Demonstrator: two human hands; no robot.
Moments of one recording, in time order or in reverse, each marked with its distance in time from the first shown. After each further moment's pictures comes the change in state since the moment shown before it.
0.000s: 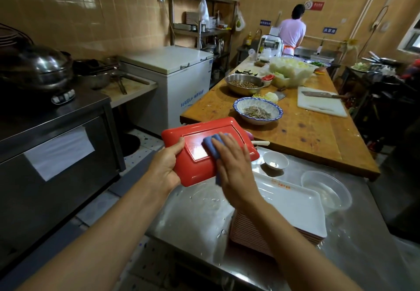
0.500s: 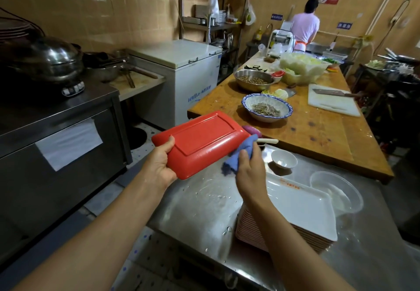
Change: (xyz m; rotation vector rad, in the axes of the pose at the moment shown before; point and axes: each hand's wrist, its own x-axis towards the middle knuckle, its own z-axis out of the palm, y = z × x) left_hand 0.009 0.008 -0.023 -0.200 0.070 -0.071; right_hand 0.007 0.003 0.017 0.591 0.222 0.553
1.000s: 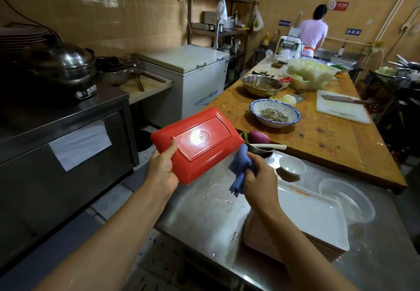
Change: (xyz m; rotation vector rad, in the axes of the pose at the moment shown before) left_hand -0.003 0.000 -0.019 -0.031 -0.075 0.257; right_hand -0.012 -0.005 -0.007 -0.209 -0.041 -0.079
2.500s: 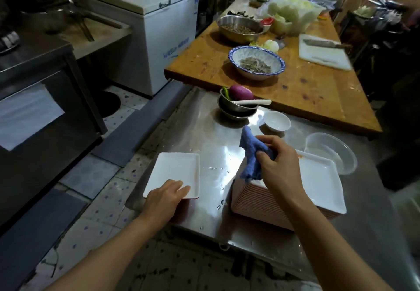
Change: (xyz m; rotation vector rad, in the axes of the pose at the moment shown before) left_hand 0.068 -0.139 -0.123 1.977 -0.692 0.836; right_hand 0.008 0.061 -0.023 -0.060 0.027 0.142
